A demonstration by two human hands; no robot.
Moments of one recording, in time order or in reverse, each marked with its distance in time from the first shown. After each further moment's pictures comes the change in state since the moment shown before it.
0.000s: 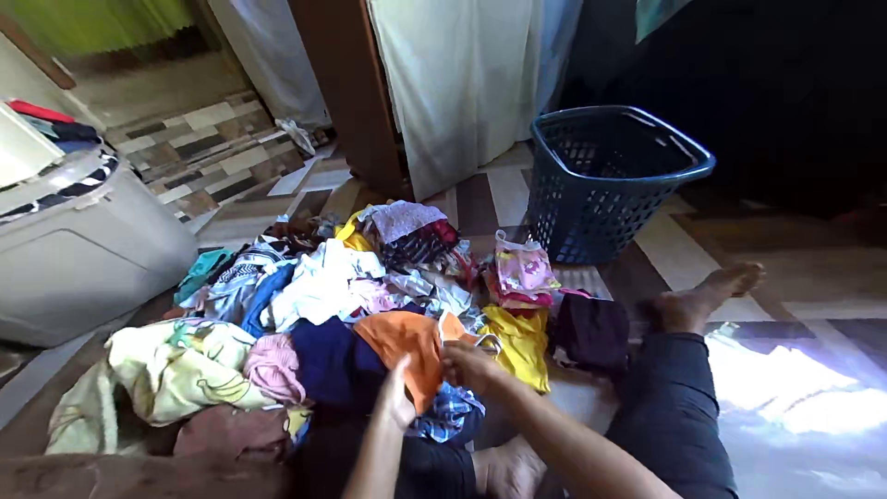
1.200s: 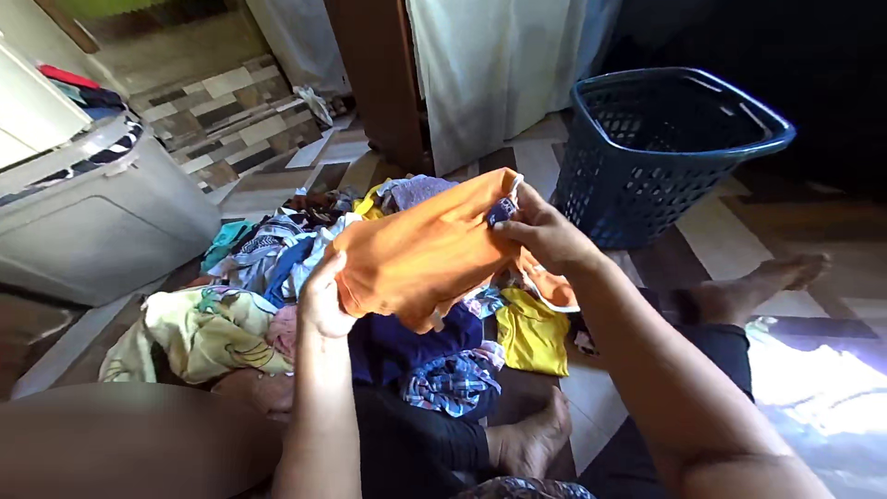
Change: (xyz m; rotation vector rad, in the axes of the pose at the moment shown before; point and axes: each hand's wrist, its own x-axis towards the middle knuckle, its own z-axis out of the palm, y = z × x) left_hand -0.049 0.155 -0.019 -0.140 -0.548 0.700; right_hand -0.010 -0.160 -0.053 -0.295 -0.173 -0.864
